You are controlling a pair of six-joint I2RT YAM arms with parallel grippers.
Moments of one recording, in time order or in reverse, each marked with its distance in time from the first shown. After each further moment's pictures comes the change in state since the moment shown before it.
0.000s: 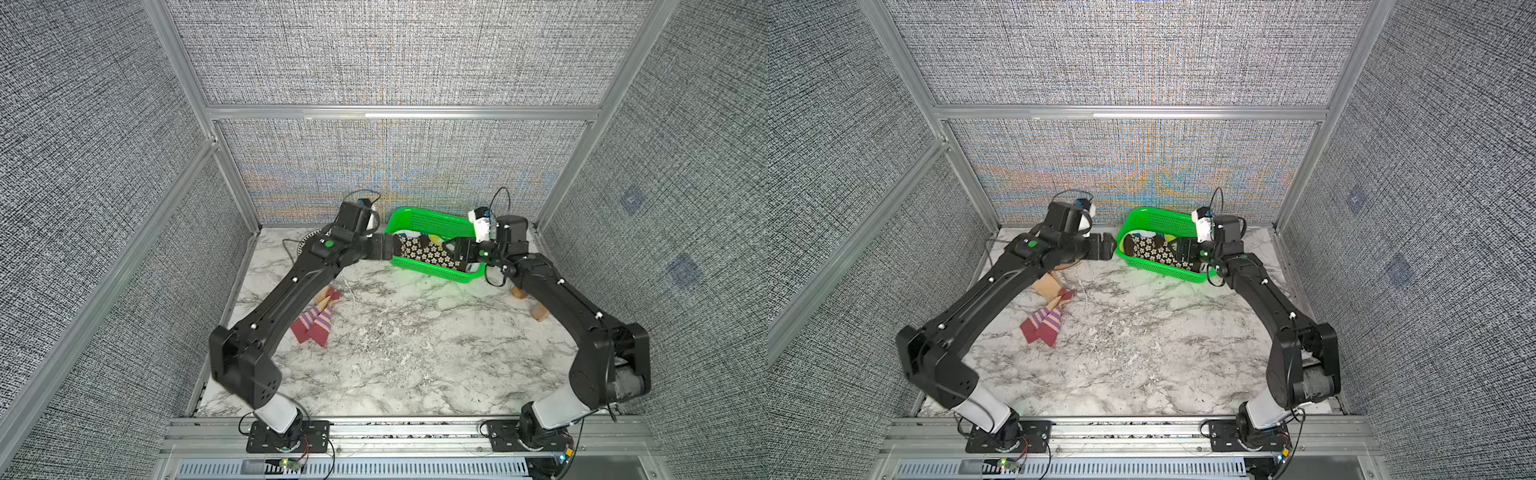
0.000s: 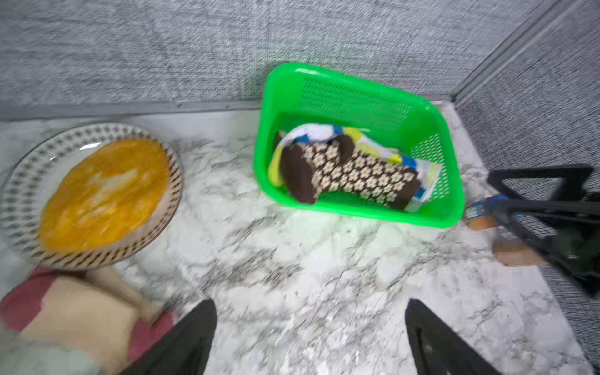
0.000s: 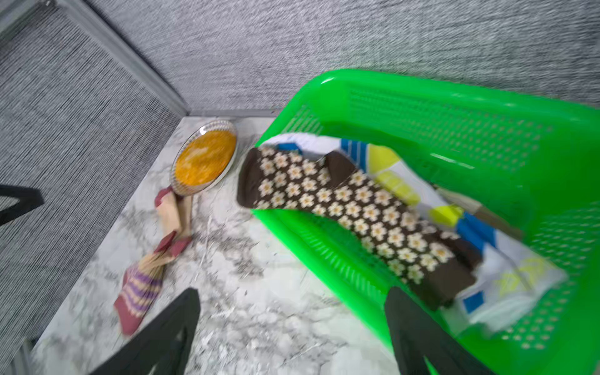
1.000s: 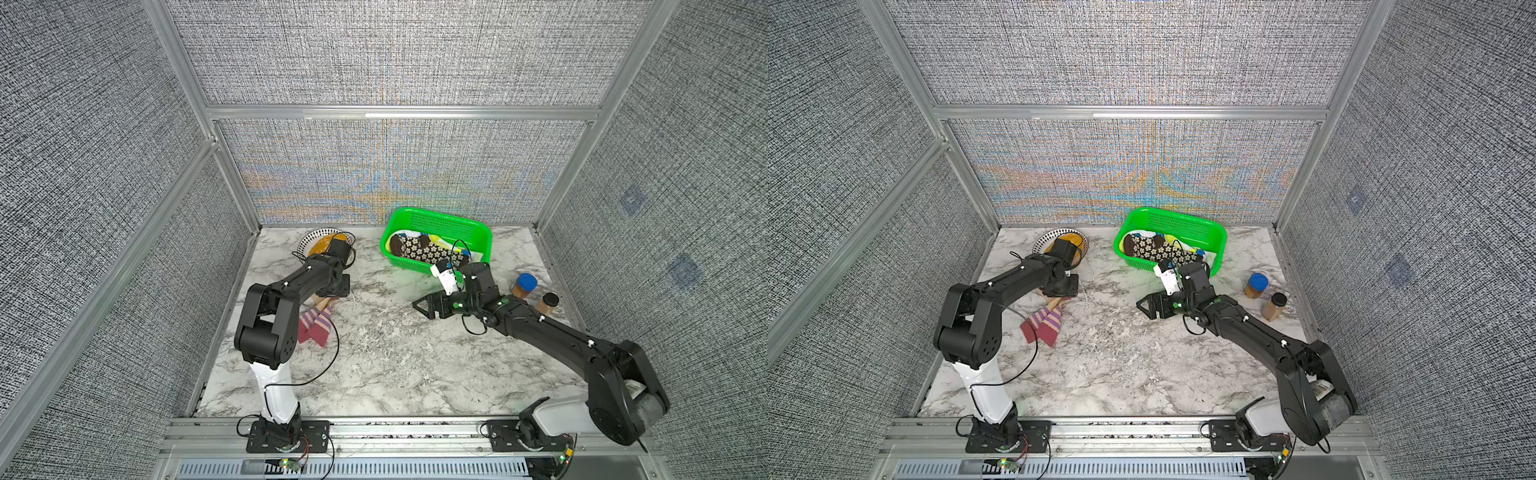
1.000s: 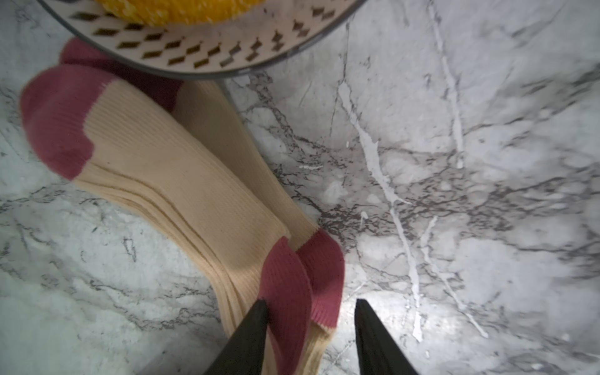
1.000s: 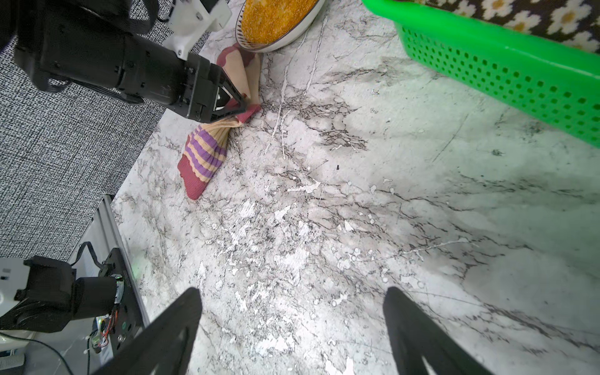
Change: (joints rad) left arm 0.214 0.341 -0.221 0.006 -0.159 0.055; right arm 0.267 -0.135 -0.368 0.099 -0.043 0.061
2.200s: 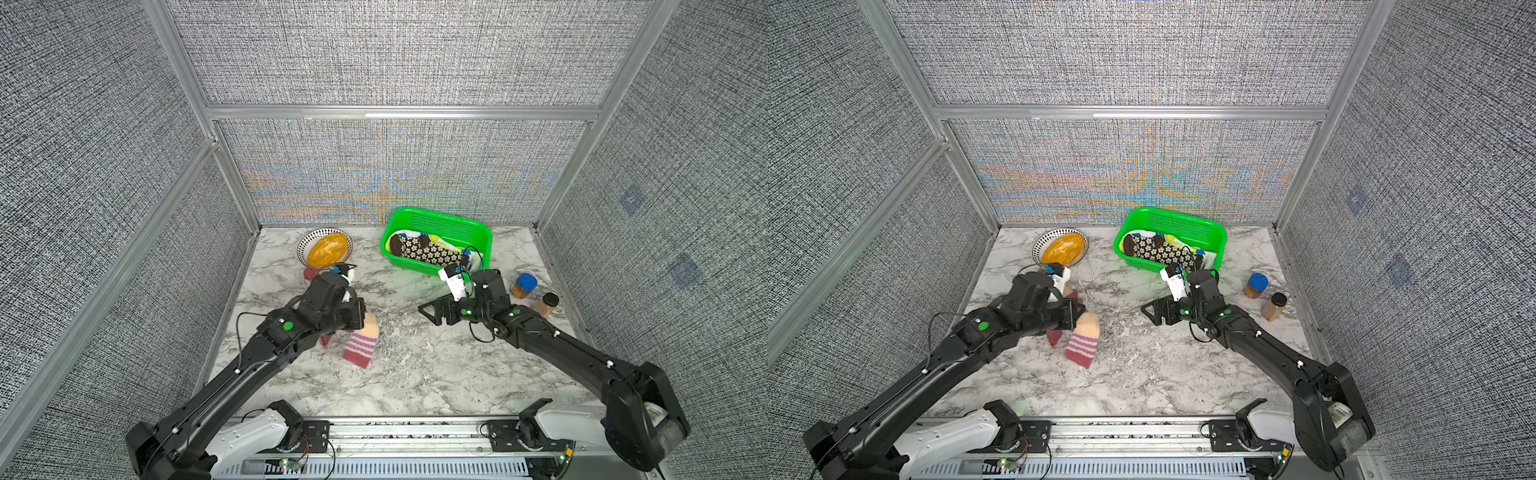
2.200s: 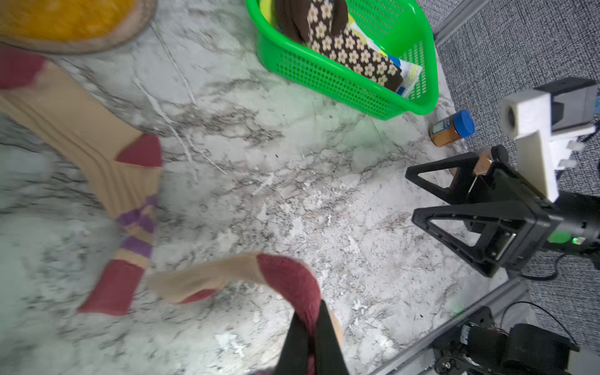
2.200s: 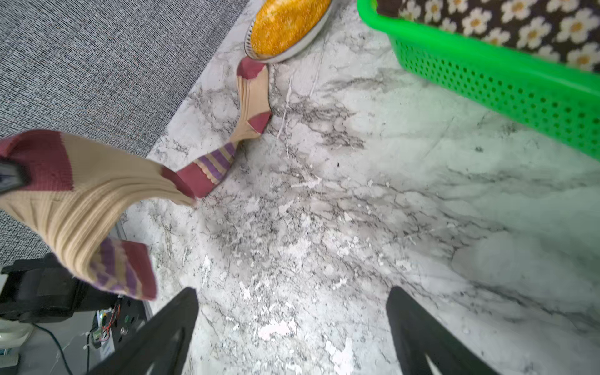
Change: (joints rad) left arm -0.407 -0.848 -0.320 0.023 0.228 -0.342; right arm -0.018 -0.145 -0.116 0.010 0.003 0.000
